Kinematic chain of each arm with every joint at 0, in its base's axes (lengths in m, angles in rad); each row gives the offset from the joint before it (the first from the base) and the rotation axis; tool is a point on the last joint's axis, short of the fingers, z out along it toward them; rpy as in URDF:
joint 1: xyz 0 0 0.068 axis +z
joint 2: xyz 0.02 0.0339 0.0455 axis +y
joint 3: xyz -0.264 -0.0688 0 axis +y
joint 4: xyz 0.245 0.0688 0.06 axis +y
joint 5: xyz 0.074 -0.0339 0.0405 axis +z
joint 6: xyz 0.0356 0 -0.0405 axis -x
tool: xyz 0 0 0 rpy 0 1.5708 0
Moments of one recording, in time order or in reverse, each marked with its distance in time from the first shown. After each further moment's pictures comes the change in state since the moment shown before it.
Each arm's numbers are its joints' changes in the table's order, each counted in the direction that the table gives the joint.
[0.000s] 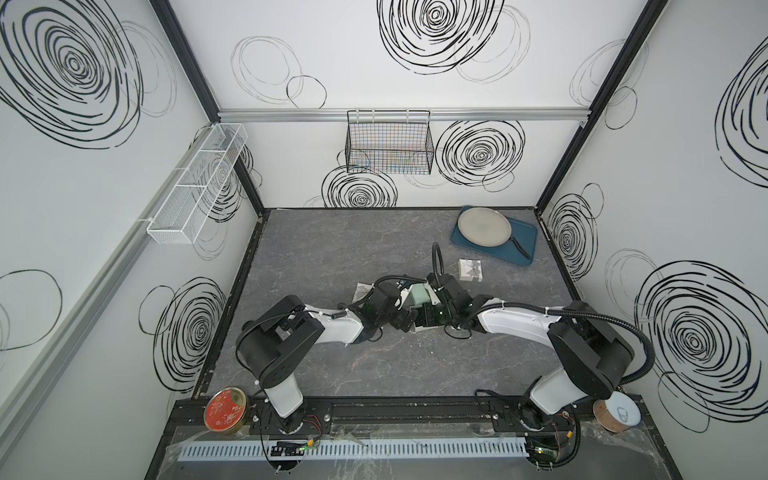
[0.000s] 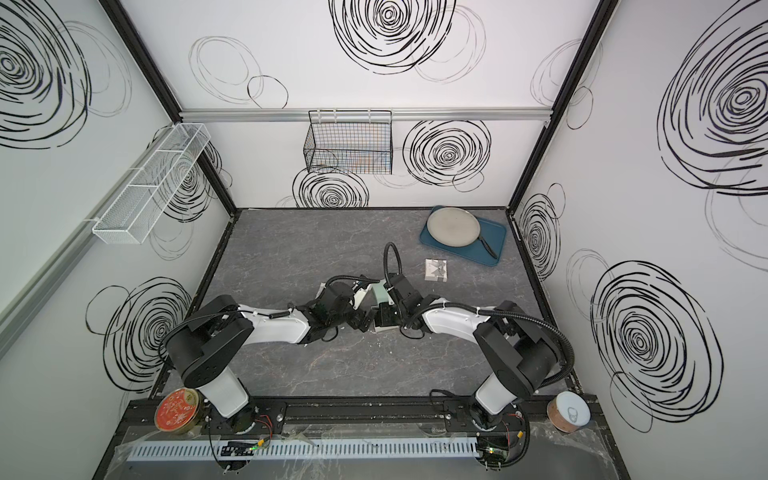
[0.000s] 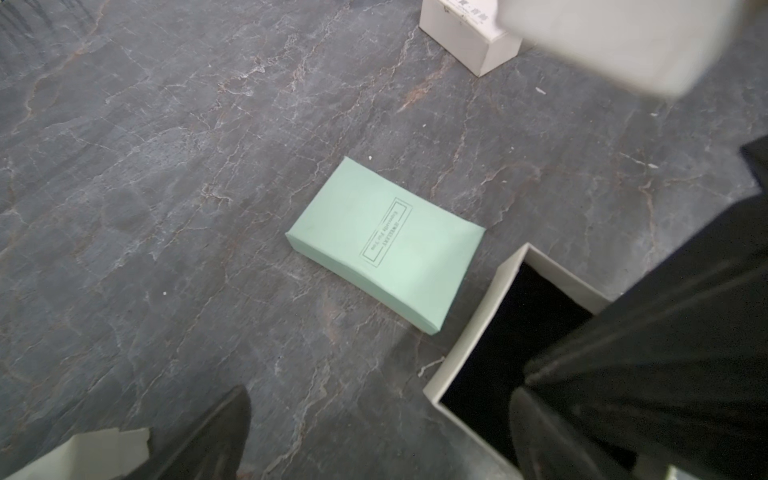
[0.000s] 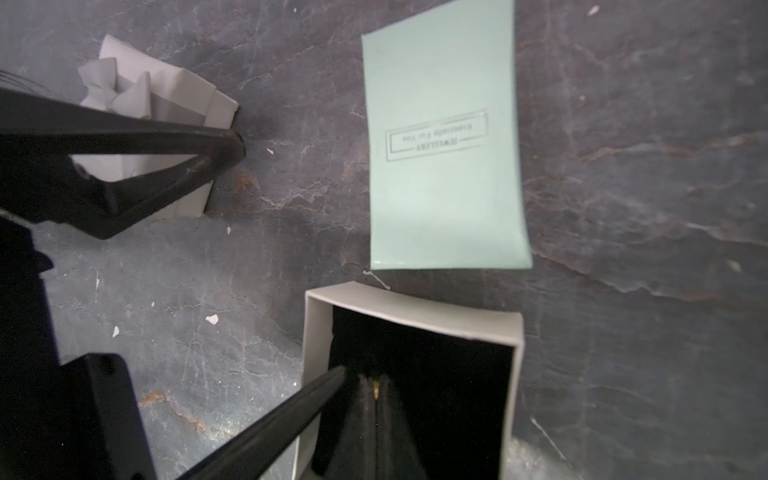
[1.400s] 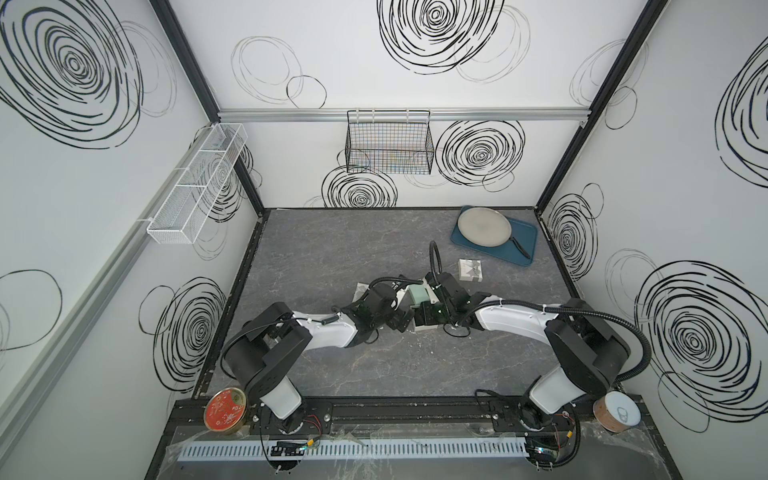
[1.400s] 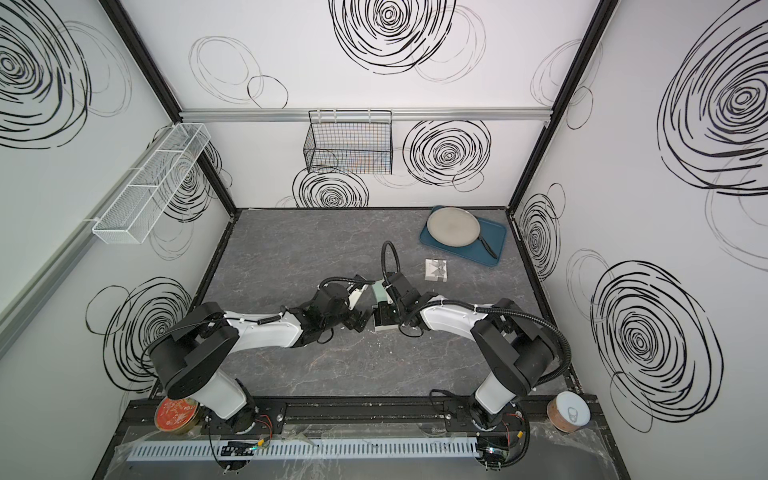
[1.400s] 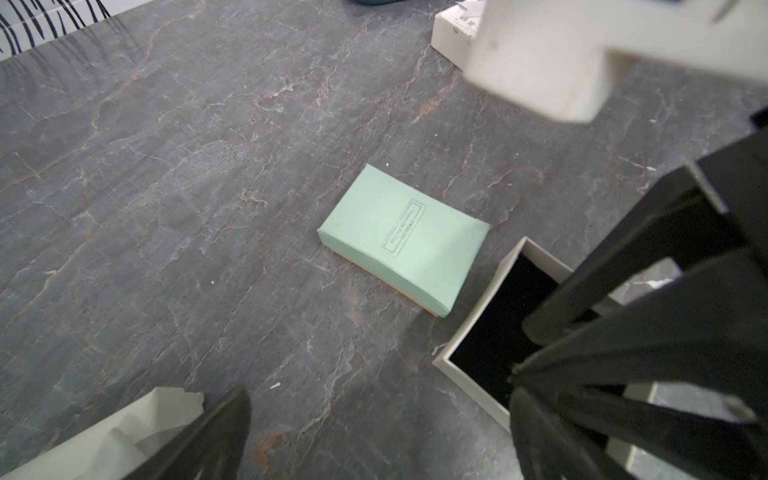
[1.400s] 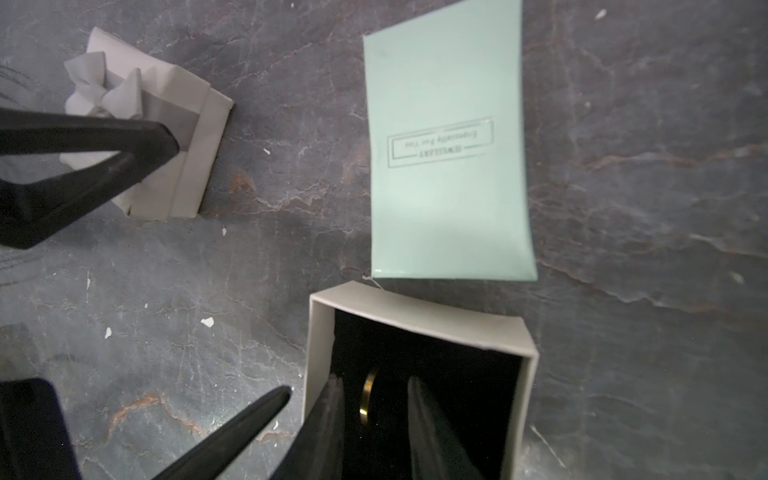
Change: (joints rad) left arm 0.000 -0.081 0.043 0.021 0.038 -0.019; right arm -0.002 0.033 -0.039 0.038 -0.001 0.013
